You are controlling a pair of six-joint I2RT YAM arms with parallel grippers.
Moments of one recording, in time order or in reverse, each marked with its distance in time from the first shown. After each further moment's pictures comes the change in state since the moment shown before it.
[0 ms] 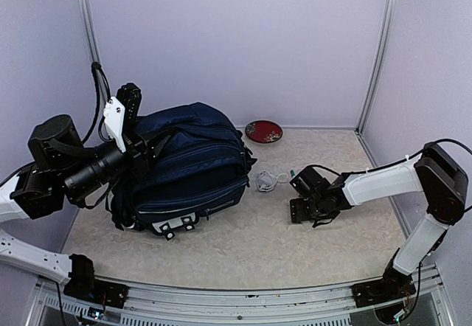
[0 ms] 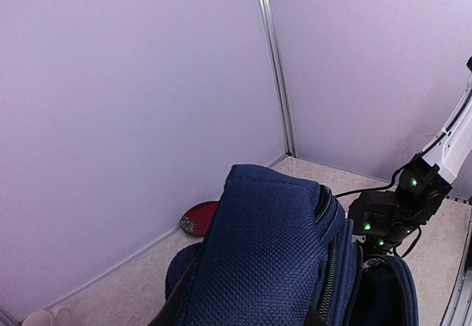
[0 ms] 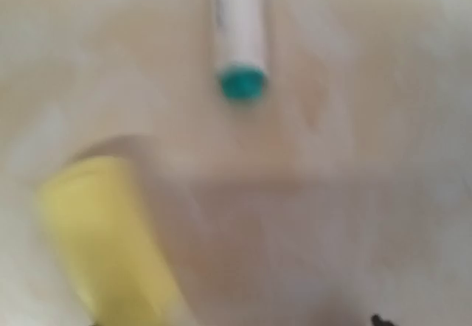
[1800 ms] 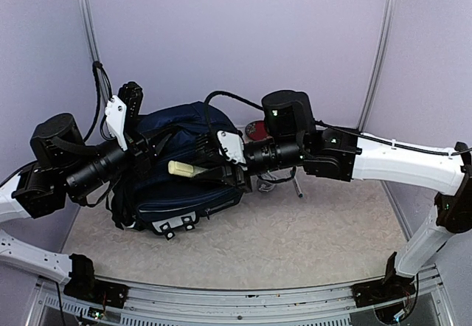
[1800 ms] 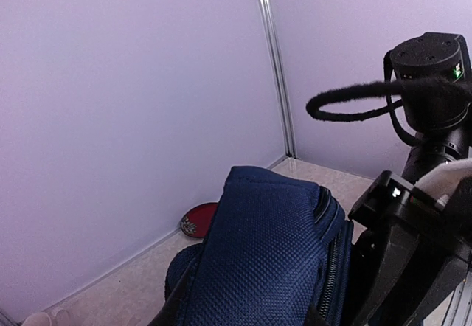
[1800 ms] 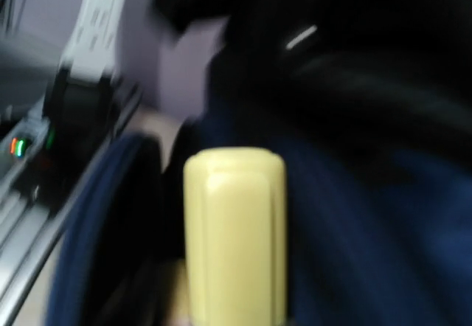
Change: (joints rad) left arm 0.020 0.009 0.000 0.011 0.022 -0.002; right arm 0.356 -0.075 0.637 0.142 -0.812 -1.277
